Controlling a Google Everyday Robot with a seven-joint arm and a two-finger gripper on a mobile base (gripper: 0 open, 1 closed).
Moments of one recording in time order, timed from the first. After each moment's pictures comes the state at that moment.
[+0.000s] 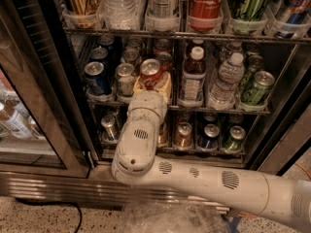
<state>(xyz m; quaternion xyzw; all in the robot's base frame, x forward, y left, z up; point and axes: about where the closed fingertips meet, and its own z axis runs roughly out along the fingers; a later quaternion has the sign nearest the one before) 0.623 -0.022 0.862 0.01 0.68 -0.16 0.72</state>
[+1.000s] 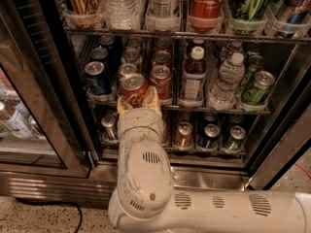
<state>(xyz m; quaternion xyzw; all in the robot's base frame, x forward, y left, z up) 0.535 0.022 0.880 -0.10 0.73 -0.08 0.68</state>
